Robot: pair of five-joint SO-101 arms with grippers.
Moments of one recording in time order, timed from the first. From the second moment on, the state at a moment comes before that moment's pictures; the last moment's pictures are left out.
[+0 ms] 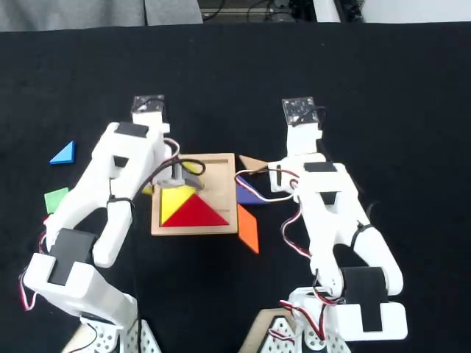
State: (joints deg) left arm 5.4 7.3 19.6 67.0 12.5; right arm -1.7 -8.7 48.6 34.2 3.7
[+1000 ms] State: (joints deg) left arm 14.1 15.3 15.8 45.0 2.7; right arm 3.6 -8.7 48.6 34.2 3.7
